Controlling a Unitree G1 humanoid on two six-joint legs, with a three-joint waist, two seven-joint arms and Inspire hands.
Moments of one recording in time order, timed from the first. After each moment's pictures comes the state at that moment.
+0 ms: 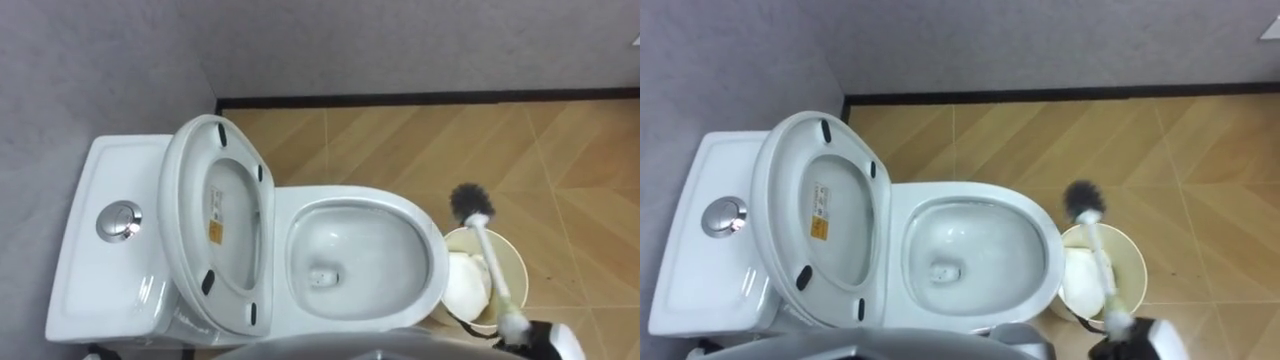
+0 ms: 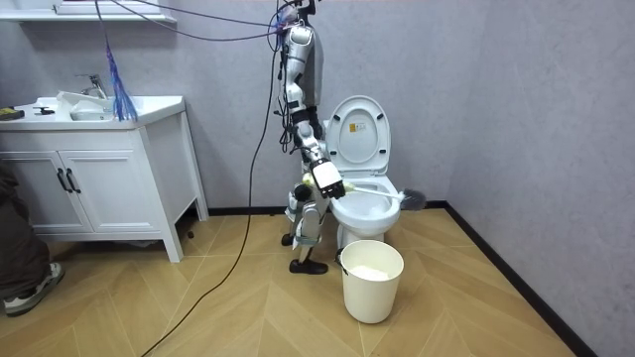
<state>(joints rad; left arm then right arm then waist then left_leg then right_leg) 0.30 0.21 0.14 0.96 0.24 0.10 0.36 0.26 -0.19 -0.19 0.97 -0.35 -0.07 -0.57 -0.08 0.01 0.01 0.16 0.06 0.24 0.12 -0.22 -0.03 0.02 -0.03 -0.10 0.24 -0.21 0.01</state>
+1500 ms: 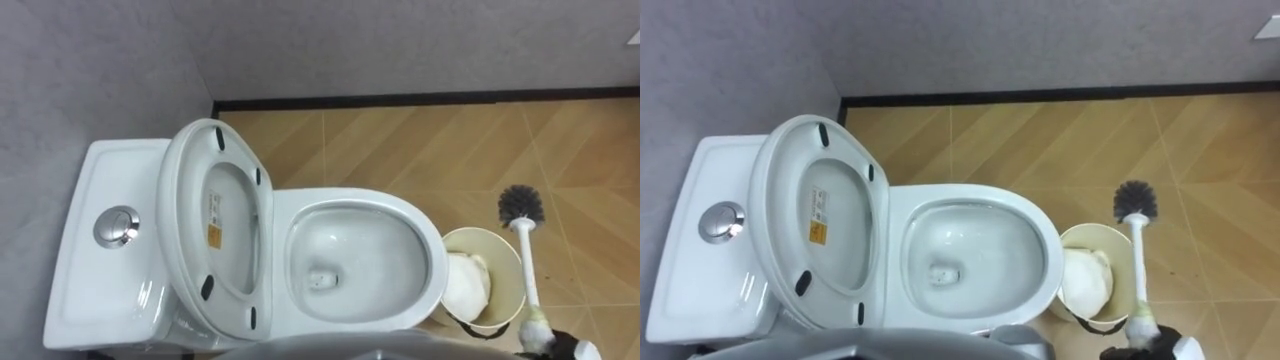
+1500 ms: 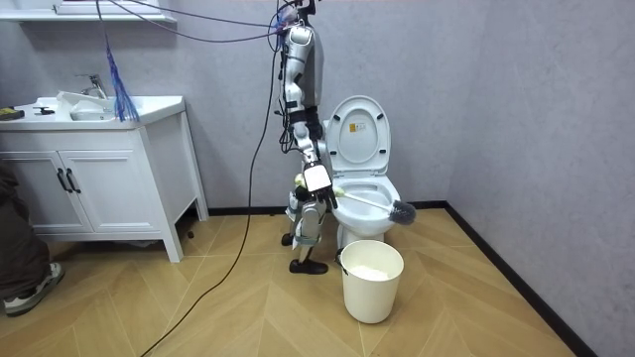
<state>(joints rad) 0.31 0.21 0.18 0.98 0.28 0.08 0.32 0.27 -0.20 -0.18 1.09 -0.28 -0.07 -0.43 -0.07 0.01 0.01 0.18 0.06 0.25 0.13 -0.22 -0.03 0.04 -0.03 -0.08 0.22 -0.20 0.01</state>
